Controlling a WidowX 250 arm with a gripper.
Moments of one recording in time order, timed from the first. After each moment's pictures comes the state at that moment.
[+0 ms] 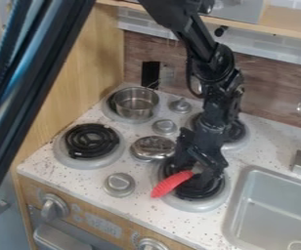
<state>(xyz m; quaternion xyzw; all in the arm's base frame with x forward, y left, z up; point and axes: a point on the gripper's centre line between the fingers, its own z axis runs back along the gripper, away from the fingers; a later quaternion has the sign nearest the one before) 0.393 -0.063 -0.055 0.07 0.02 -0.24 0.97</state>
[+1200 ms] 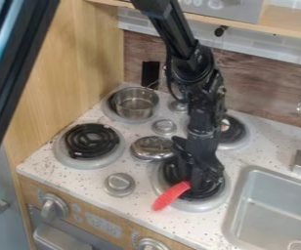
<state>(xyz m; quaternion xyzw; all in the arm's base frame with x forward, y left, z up) 0.367 -0.048 -0.056 0.00 0.01 -0.18 0.98</state>
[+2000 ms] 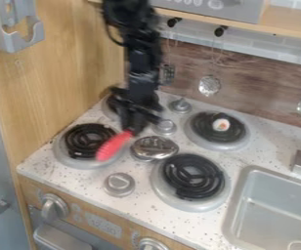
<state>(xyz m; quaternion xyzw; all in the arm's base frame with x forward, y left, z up) 0.379 0.078 0.012 0.05 -0.01 -0.03 1.00</state>
